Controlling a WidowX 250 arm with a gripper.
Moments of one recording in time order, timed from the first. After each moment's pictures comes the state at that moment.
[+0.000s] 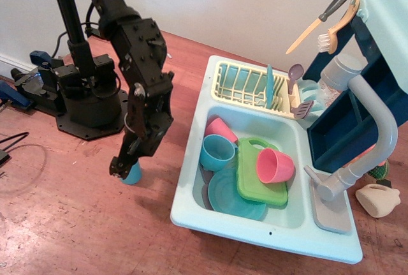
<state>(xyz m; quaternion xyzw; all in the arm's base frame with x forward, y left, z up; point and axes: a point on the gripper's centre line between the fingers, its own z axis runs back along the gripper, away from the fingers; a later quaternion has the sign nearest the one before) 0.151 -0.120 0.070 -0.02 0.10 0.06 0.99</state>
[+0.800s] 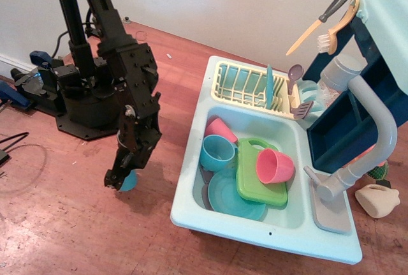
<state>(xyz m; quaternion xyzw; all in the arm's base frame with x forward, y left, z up) 0.139 -0.124 0.030 -0.03 0.09 0.06 0.99</state>
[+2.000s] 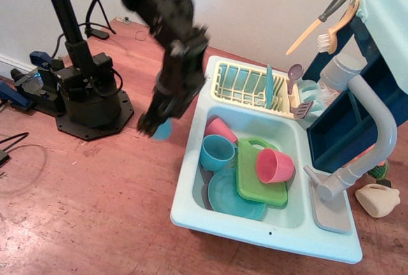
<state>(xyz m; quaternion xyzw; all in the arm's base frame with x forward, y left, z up) 0.180 -0.056 0.136 0.07 0.11 -0.01 0.99</state>
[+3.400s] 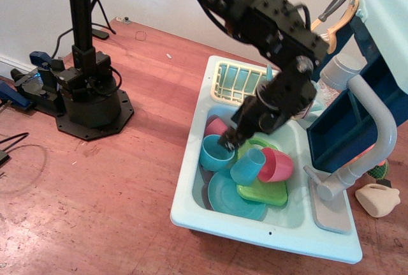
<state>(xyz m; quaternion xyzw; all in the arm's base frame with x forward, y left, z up) 0.296 -0.047 0.154 0.08 0.10 -0.09 0.99</state>
